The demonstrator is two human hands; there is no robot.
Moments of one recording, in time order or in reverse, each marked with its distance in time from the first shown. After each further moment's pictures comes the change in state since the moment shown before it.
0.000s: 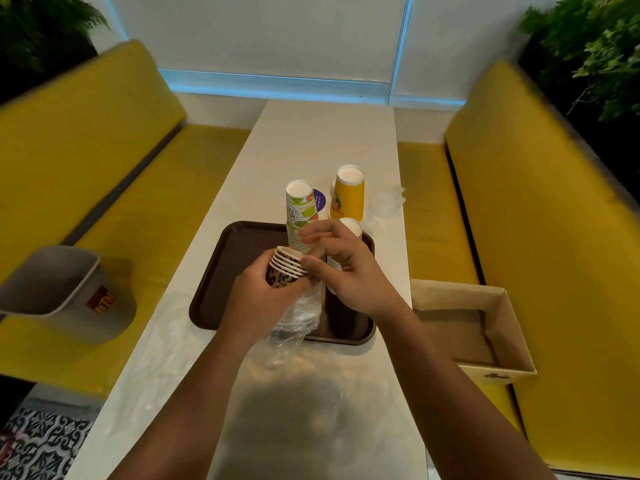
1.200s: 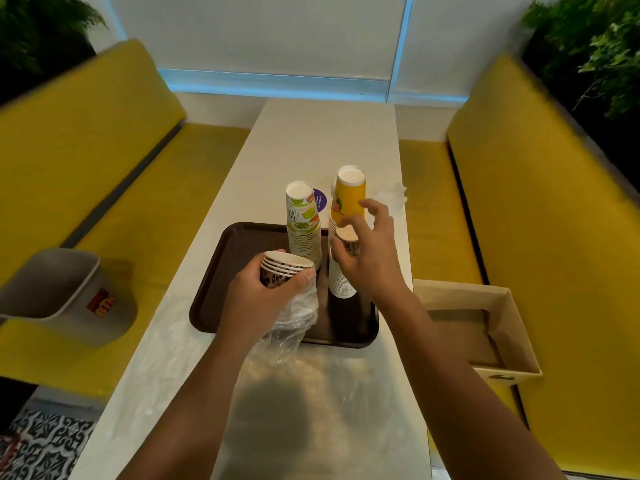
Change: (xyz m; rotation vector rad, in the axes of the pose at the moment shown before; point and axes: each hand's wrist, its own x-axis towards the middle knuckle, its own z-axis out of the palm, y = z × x) left_hand 0.004 -0.004 0.001 -0.073 0.086 -0.060; right_hand 0.014 0.052 -0.019 -0.587 0.295 0.158
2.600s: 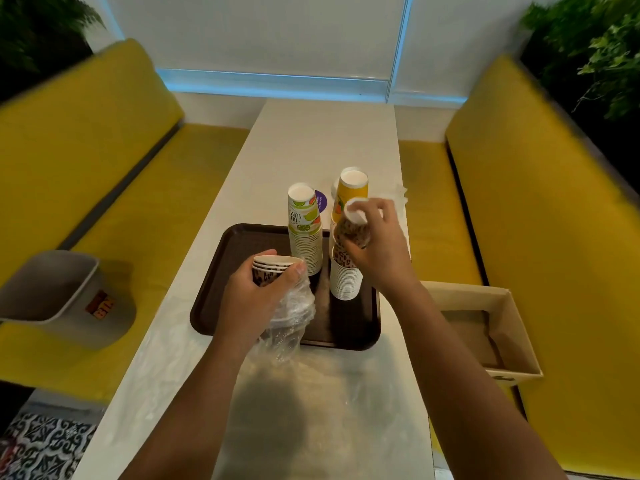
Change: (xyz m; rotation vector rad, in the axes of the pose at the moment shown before) left_hand 0.007 -0.004 -0.006 -0.126 0.089 -0.065; right_hand 0.013 -0.002 -0.016 0.019 -0.029 0.014
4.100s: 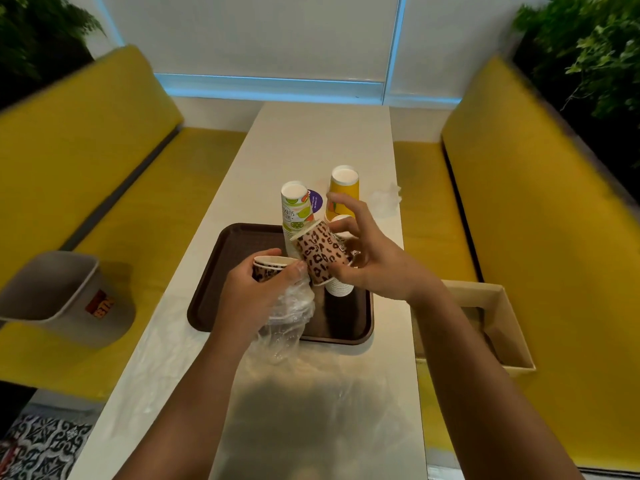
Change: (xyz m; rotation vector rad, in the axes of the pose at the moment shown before) left_hand -0.012 0.008 0.006 -0.030 -0.033 -0.030; right_hand -0.024 -0.036 -0.057 0.528 -0.565 -0.038
